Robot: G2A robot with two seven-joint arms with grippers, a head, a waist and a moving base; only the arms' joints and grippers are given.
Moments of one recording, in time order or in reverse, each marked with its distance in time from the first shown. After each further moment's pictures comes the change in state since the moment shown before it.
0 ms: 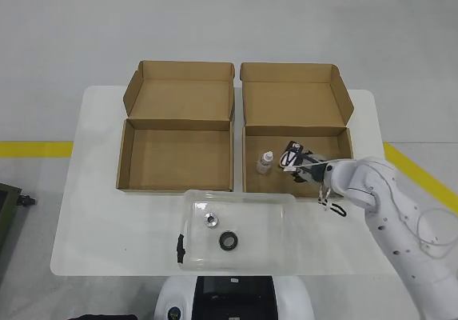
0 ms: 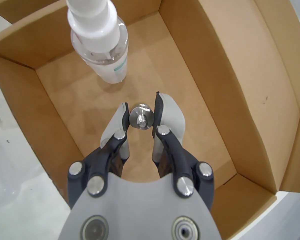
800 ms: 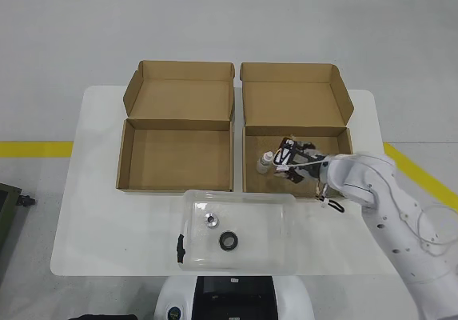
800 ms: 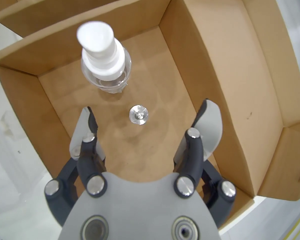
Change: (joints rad) left arm 0.000 0.000 0.000 0.000 0.000 0.000 0.000; right arm 0.003 0.003 0.009 -0.106 0.027 0.015 0.072
